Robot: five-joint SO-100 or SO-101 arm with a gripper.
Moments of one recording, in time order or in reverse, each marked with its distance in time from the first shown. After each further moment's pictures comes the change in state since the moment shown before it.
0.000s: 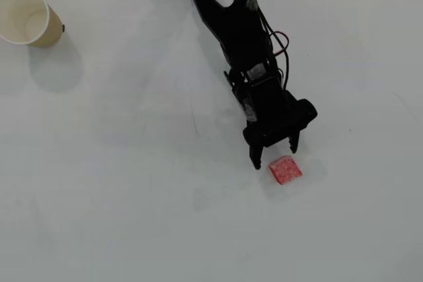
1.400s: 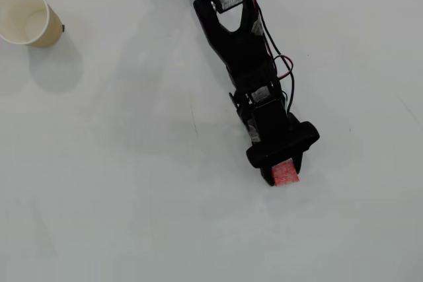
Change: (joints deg) arm 2.0 -12.4 -15.9 0.2 0.0
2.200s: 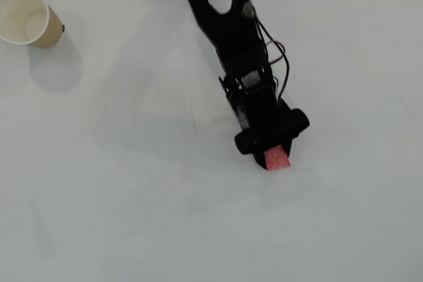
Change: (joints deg) arm 1.2 17.4 17.8 1.9 0.0
